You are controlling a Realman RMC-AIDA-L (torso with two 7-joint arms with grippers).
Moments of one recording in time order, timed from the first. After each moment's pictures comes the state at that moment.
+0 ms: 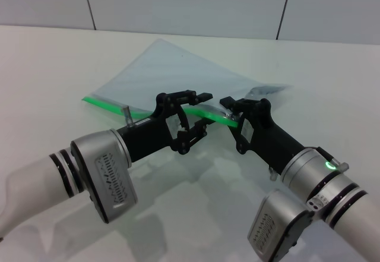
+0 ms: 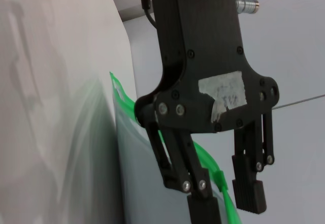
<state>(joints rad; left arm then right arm) -0.70 -2.04 0.67 -0.15 1.47 1.28 0.52 0.55 2.05 -2.88 -0.60 1.14 -0.88 -1.41</state>
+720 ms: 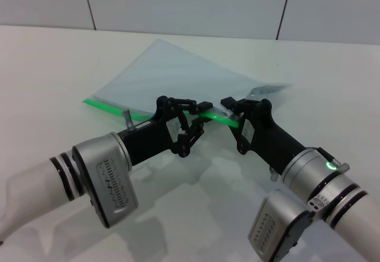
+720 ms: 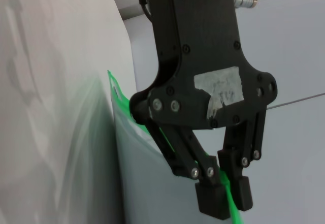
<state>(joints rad) -0.70 -2.04 0.67 -0.17 1.47 1.28 0.55 0.55 2.05 -2.88 -0.60 1.14 -0.88 -1.41</state>
